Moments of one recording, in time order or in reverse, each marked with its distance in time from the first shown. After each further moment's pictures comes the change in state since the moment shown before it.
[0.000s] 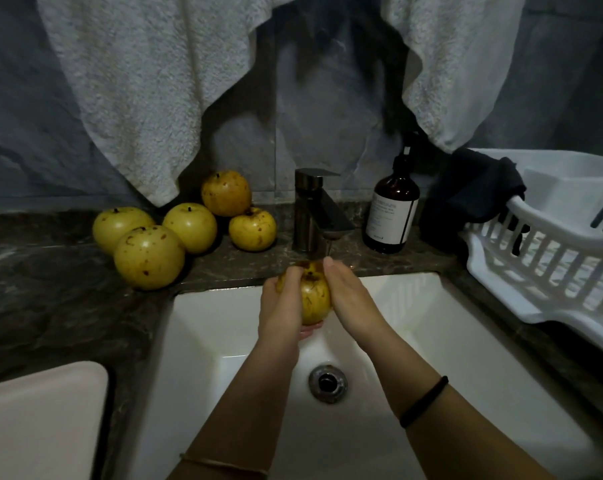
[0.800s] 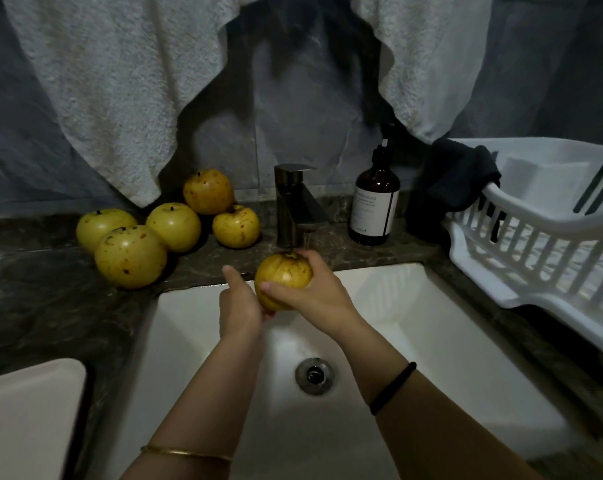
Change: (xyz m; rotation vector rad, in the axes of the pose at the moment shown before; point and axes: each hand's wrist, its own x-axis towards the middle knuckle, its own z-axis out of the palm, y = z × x) left_hand 0.026 -0.012 -0.017 0.030 0.208 0.001; right_hand -0.013 -0.009 -0.002 -0.099 -0.061 -0.076
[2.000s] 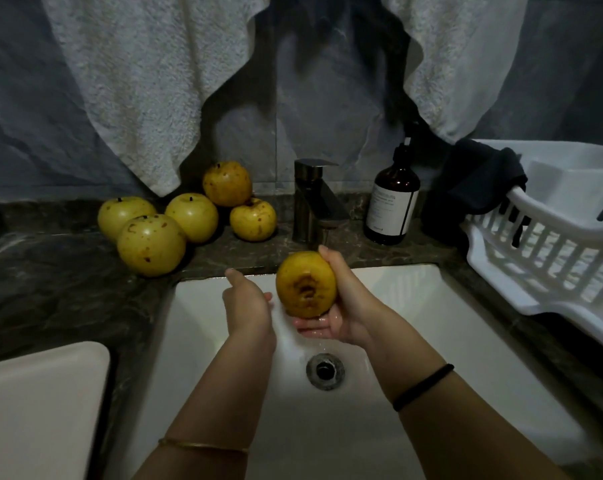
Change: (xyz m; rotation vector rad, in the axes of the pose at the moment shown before) left_hand -0.004 0.007 -0.005 -0.177 0.096 -0.107; right_hand 0.003 0.004 -0.005 0.686 -0.323 0.617
